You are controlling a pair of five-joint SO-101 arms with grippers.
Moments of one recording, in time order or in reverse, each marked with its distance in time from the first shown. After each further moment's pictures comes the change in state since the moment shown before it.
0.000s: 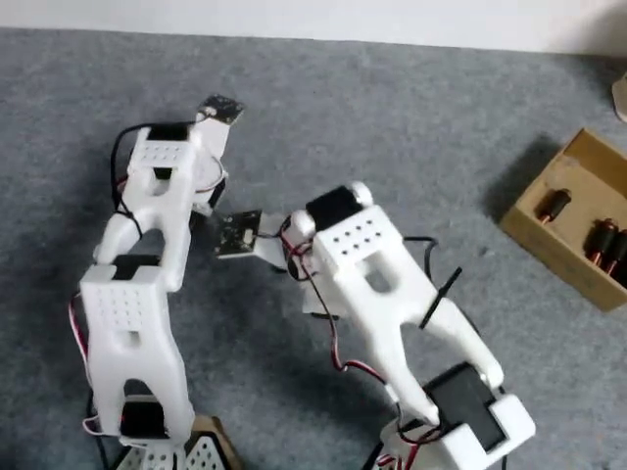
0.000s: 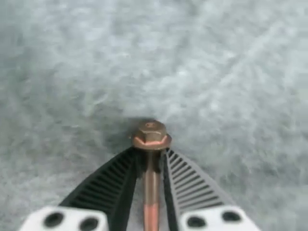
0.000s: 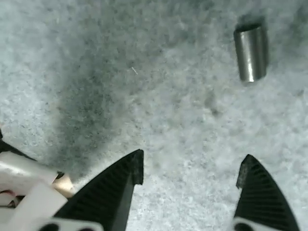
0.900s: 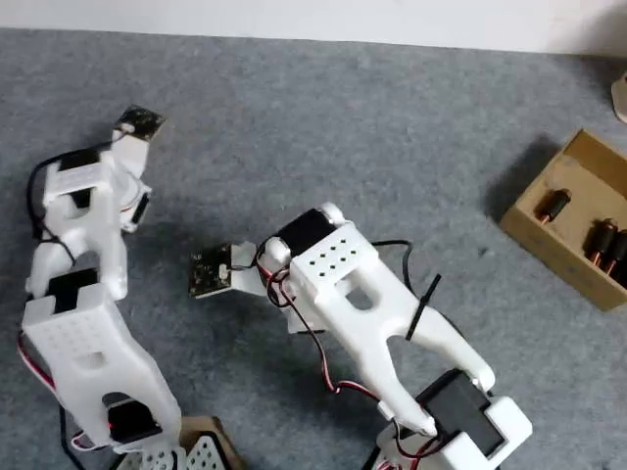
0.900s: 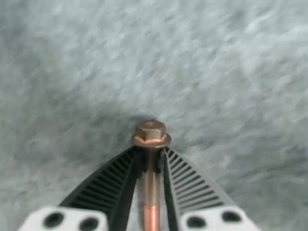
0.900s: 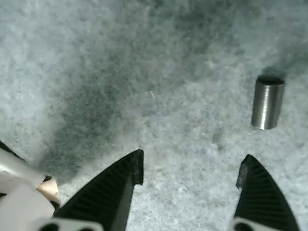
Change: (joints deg) left arm -18.5 -9.8 15.2 -10.1 -17.0; right arm -7.1 0.6 2.0 -2.2 5.4
